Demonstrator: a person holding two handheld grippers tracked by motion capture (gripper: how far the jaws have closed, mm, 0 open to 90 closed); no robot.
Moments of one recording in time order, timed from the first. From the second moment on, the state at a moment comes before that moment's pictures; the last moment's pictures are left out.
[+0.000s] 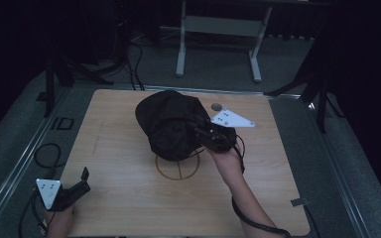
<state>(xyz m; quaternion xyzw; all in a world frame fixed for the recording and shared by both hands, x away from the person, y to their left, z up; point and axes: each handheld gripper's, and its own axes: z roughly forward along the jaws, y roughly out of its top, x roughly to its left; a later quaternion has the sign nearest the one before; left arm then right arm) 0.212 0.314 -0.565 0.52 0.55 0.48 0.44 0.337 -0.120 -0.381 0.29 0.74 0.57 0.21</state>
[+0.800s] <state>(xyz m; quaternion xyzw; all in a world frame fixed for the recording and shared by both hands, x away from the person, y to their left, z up) 0.213 0.314 -0.565 0.52 0.55 0.48 0.44 0.341 -0.127 -0.388 0.31 0.73 0.57 0.19</state>
